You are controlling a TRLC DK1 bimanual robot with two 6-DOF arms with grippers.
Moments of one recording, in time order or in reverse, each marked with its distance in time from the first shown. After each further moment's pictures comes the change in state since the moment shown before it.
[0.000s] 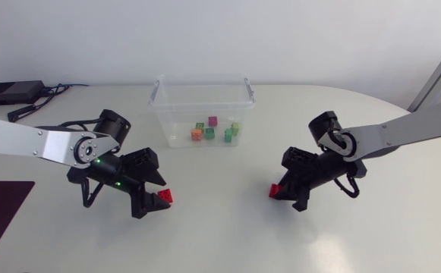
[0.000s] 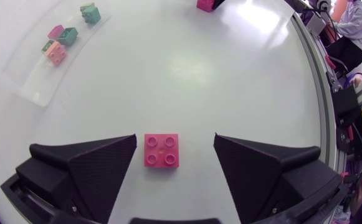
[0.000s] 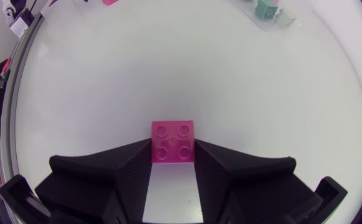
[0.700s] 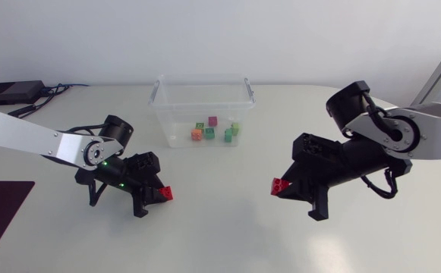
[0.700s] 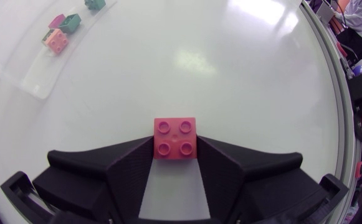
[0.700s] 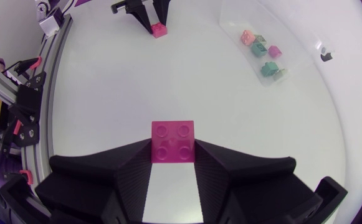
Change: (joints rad) left arm 0.025 0.098 0.015 0.080 -0.050 0.051; right arm 0.133 -0.454 -0.048 -0.259 0.011 0.037
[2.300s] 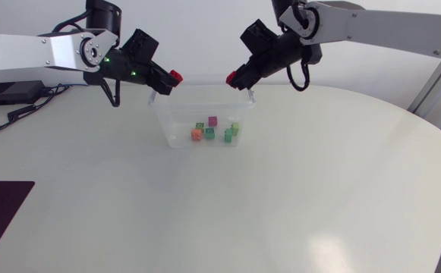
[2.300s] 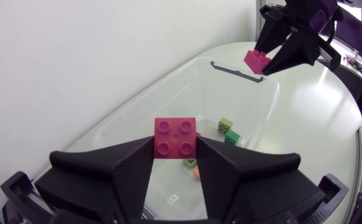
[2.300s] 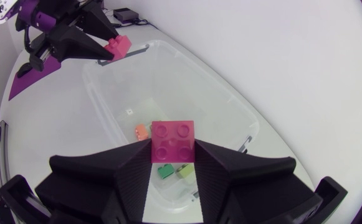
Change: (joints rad) left arm 0.027 0.100 0.711 0.053 -0.066 -0.487; right arm 0.045 0.675 1.053 0.040 0.090 0.395
